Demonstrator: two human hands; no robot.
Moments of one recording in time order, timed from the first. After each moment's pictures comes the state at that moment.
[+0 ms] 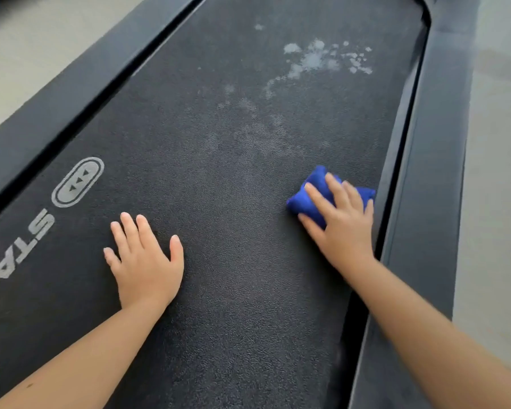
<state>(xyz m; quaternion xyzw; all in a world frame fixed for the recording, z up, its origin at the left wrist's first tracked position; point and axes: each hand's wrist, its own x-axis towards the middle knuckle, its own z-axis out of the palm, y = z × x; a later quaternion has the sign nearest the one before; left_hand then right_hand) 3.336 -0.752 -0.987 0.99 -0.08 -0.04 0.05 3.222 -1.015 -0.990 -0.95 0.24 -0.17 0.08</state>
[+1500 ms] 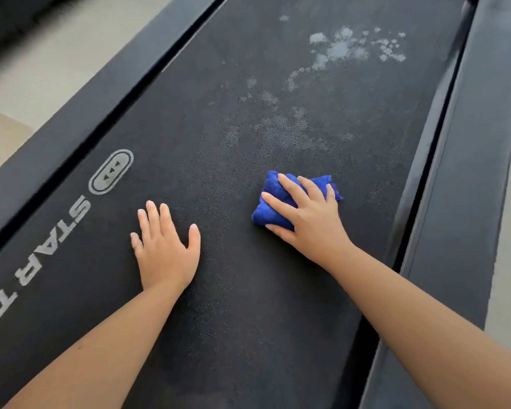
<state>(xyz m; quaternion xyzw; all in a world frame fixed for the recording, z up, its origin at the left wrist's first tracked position) 3.335 -0.752 -0.983 1.00 -0.06 -0.05 0.04 3.261 -0.978 -0.994 -0.98 0.02 -0.17 0.08</state>
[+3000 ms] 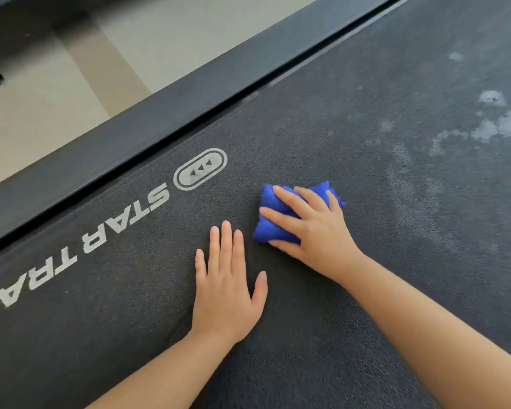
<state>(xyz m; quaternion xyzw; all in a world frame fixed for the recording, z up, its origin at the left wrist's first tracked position) 3.335 -0.748 -0.988 1.00 -0.07 -0.05 0.03 3.412 -0.929 -0.994 -0.95 -0.25 -0.11 0.15</state>
